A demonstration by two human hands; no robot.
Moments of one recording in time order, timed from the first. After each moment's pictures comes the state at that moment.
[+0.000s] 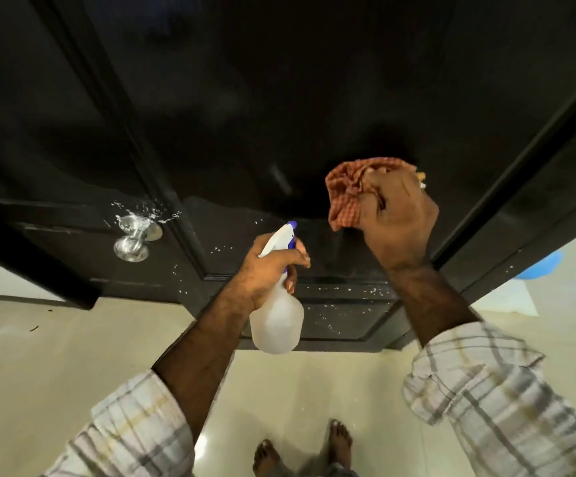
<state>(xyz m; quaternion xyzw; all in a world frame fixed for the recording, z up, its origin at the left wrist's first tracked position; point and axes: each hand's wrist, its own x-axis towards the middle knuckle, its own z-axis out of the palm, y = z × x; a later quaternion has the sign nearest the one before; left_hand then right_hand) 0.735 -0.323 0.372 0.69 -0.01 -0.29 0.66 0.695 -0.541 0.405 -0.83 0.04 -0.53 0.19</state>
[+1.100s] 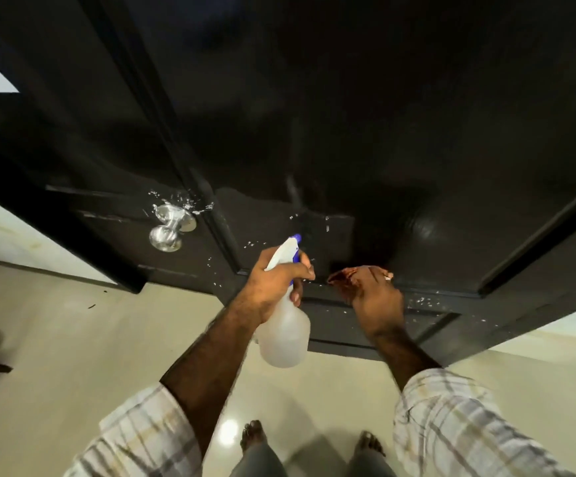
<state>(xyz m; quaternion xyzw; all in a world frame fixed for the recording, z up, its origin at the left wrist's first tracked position) 0.740 -0.289 0.337 0.72 0.04 -0.25 0.65 0.686 -0.485 0.202 -0.92 0.09 -0.26 0.27</state>
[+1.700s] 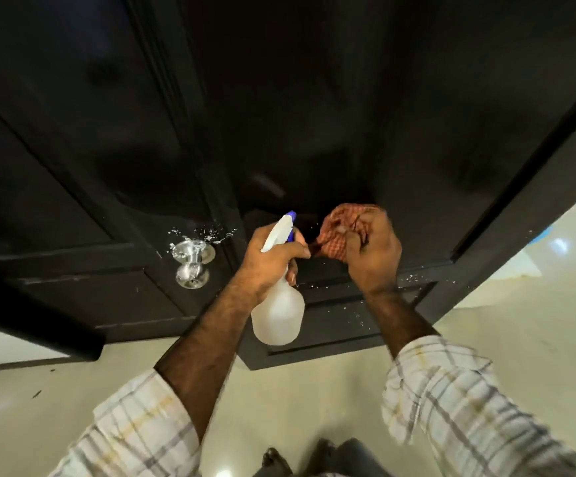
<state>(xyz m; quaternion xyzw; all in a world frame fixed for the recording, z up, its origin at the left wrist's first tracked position) 0.805 -0.222 0.390 0.72 -0.16 -0.26 0.62 0.727 -0.408 0.310 -0.81 0.22 -0.43 0.32</state>
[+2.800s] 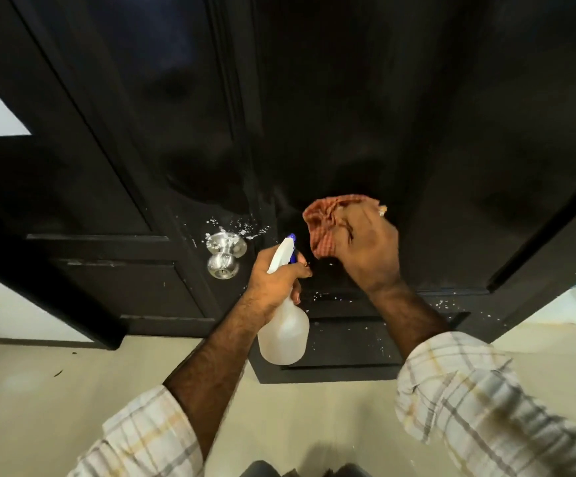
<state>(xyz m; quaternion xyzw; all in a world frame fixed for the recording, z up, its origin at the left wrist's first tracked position) 0.788 -0.182 0.368 0.71 -0.07 -0.20 0.67 0.761 -0.369 0.355 -0.87 0.02 -0.45 0.20</state>
